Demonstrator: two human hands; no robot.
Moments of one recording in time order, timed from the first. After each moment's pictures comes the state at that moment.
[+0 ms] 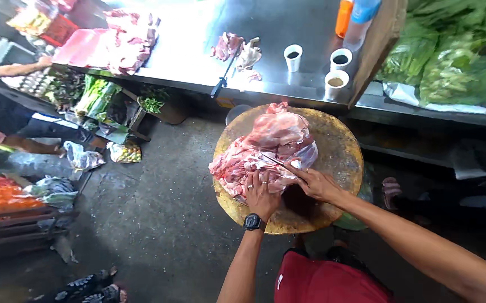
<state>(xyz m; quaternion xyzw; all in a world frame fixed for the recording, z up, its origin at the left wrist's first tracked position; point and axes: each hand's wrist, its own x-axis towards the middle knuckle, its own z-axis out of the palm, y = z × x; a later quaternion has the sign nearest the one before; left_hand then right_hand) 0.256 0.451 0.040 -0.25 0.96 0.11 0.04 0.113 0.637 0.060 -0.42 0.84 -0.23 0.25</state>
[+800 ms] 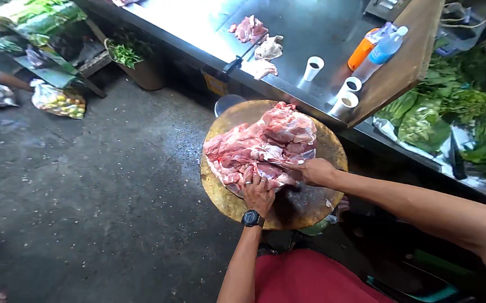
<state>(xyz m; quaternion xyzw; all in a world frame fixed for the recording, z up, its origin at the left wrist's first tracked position) 0.289 0.453 -0.012 -0.28 0.93 0.17 -0.16 0.101 0.562 0.110 -0.46 0.80 0.18 0.34</state>
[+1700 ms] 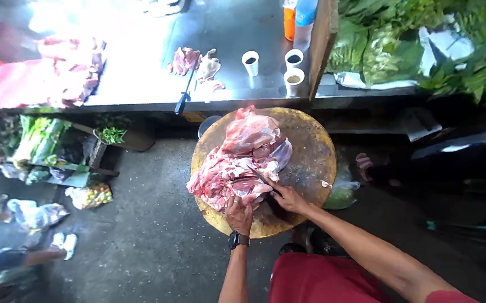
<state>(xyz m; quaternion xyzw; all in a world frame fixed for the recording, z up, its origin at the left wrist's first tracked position) 0.302 0.420 -0.007 -0.21 0.94 0.22 -0.18 0.197 0.618 -0.036 -0.26 0.82 -0.42 0.29</state>
